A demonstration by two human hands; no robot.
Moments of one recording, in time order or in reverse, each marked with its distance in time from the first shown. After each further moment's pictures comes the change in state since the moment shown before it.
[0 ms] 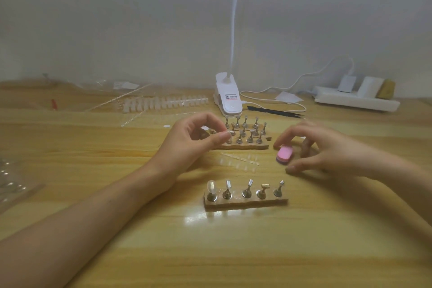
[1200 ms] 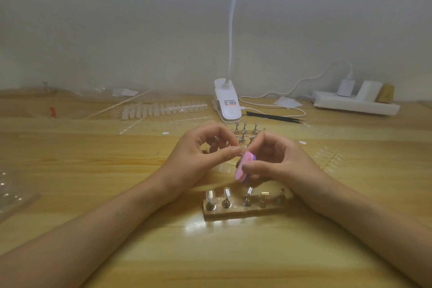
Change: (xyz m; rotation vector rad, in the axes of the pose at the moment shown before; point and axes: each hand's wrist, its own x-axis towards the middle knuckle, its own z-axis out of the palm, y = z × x) left_hand 0.004 -0.002 0.010 0.117 -0.052 0.131; right_hand -0.003 -0.049 0.057 0.922 0.016 -0.182
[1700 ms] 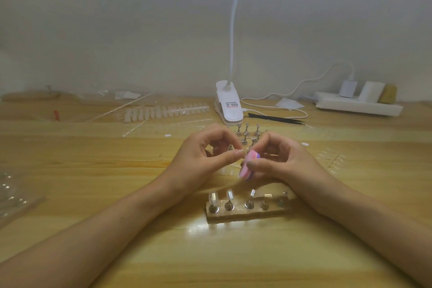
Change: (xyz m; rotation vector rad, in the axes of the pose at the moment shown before) left_hand 0.000 0.000 0.001 0.046 0.000 0.013; right_hand 0.001 0.002 -0.001 0.016 0.058 0.004
